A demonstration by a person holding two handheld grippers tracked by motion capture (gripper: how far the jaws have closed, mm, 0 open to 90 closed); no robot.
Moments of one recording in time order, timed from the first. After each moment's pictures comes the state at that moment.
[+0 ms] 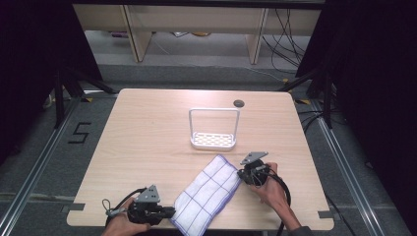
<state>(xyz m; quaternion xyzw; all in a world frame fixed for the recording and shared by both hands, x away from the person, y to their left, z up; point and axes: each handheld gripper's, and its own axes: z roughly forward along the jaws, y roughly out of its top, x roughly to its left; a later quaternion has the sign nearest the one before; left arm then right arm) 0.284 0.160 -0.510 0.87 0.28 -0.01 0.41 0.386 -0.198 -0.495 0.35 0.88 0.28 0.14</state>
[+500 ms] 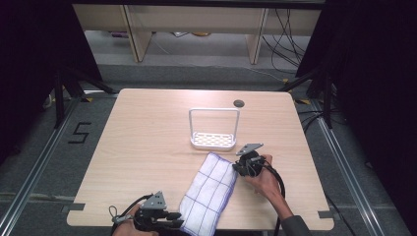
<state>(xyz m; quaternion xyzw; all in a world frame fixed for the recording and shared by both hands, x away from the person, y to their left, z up) 0.270 0.144 -0.507 0.85 0.29 -0.04 0.43 0.412 -0.188 -0.494 0.36 0.88 0.28 0.14</state>
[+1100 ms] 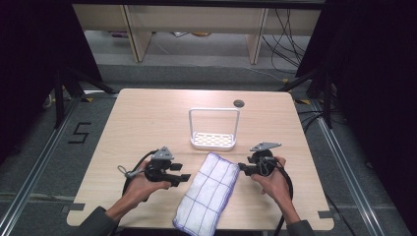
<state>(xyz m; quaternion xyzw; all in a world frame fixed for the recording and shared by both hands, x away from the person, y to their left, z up) 0.387 0.125 -0.476 0.84 0.33 0.04 0.43 0.402 -0.216 -0.480 0.44 0.82 0.34 0.14</state>
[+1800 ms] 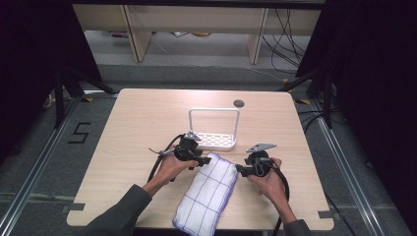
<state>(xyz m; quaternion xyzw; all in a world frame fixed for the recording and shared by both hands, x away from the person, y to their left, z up) 0.457 0.060 -0.496 0.85 0.35 0.03 0.39 0.404 -0.208 -0.488 0.44 0.83 0.32 0.13</state>
